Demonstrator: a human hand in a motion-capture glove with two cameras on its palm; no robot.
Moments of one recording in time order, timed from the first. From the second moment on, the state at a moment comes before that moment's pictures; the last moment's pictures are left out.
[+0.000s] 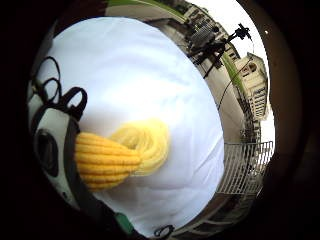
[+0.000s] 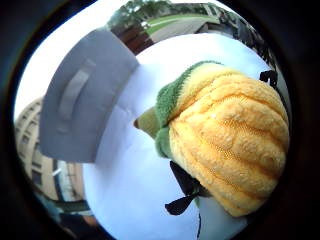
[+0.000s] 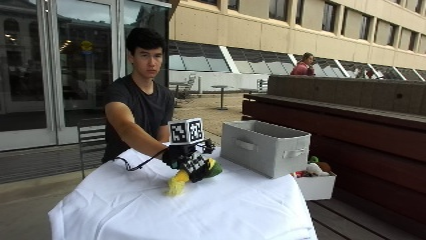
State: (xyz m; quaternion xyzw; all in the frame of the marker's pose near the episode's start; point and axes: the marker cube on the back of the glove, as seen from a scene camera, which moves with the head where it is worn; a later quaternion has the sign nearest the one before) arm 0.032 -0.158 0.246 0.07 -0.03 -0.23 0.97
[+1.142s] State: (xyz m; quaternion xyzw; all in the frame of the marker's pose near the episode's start) arm -0.323 -0.092 -0.029 0.14 -0.04 -0.07 0.99
